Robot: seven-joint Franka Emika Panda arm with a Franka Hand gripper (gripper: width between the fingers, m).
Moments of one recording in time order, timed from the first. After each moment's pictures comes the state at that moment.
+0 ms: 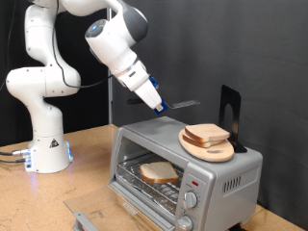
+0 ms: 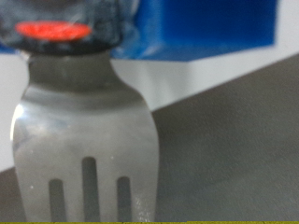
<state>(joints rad) -0.28 -0.51 0.56 -2.64 1.17 2.23 -0.86</state>
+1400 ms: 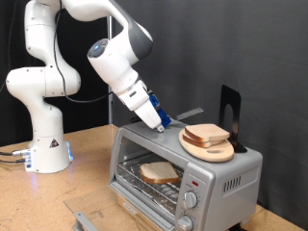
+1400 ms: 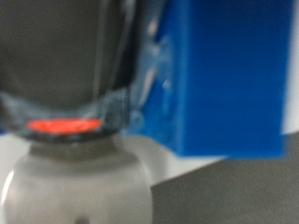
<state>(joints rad) -0.29 -0.38 0.57 -2.63 1.20 2.30 -0.92</state>
